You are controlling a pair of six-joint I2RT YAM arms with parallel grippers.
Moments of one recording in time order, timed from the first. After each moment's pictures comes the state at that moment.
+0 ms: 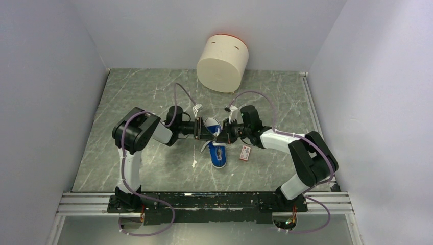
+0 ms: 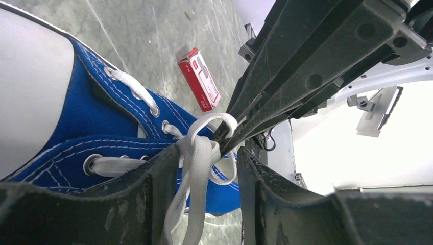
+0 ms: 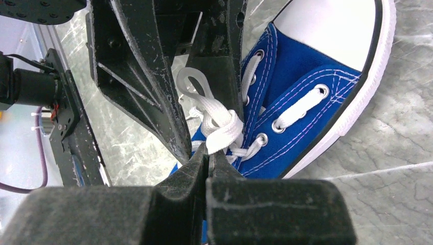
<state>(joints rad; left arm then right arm) -0.49 2.08 0.79 1.01 1.10 -0.84 0.50 1.57 0.70 0.24 -0.66 0.22</state>
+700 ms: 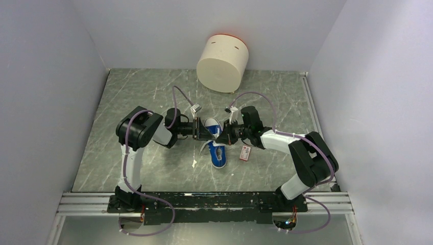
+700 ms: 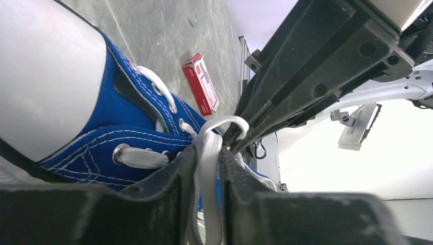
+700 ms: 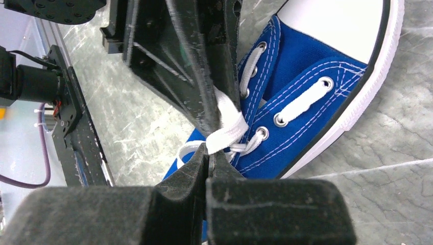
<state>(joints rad) -0.47 2.14 0.77 1.19 1.10 -1.01 0.50 1.57 0.68 0.24 -0.67 0.22</state>
